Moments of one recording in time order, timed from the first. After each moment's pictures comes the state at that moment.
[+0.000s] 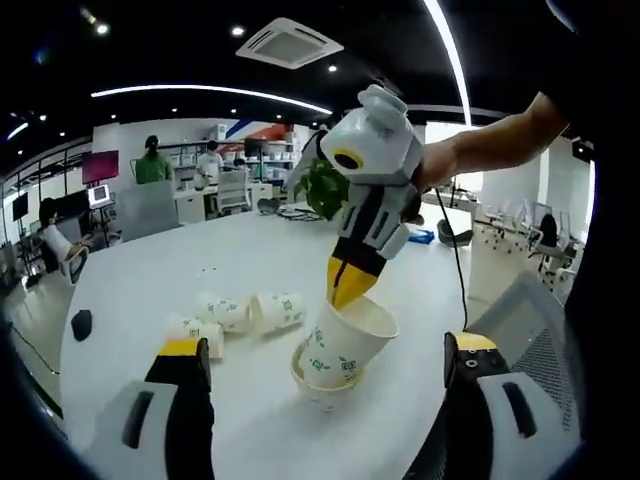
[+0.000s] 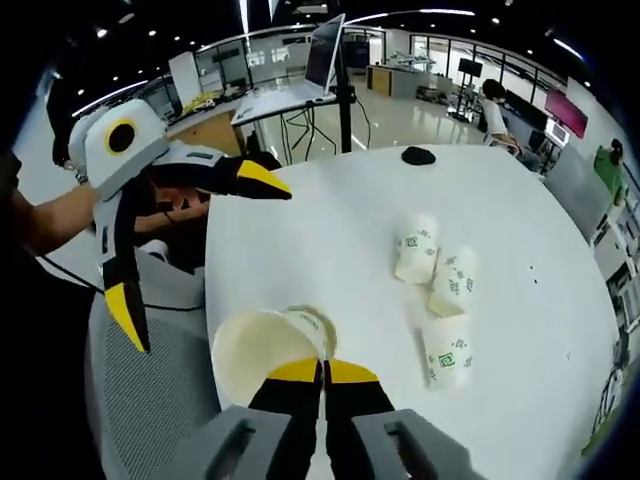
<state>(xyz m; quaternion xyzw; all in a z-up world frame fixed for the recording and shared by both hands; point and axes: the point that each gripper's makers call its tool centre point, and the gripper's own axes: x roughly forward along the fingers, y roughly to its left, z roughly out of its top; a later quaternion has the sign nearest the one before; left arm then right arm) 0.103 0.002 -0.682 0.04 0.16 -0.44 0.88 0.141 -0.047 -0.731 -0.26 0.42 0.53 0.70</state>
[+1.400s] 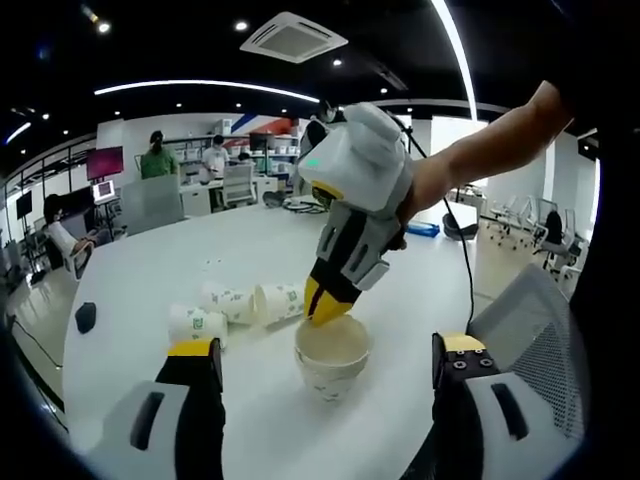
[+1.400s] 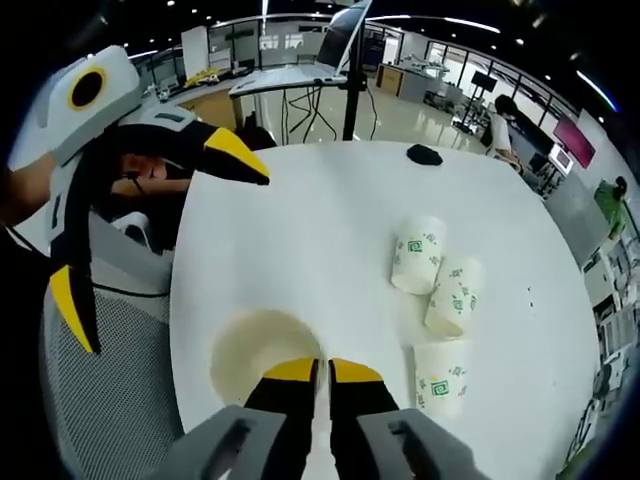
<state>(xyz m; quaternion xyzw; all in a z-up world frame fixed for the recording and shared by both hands) 0.102 0.008 -0.692 0.05 0.17 -0.43 0.89 0.161 -0.034 -0.761 -0.31 0.38 0.51 0.70</state>
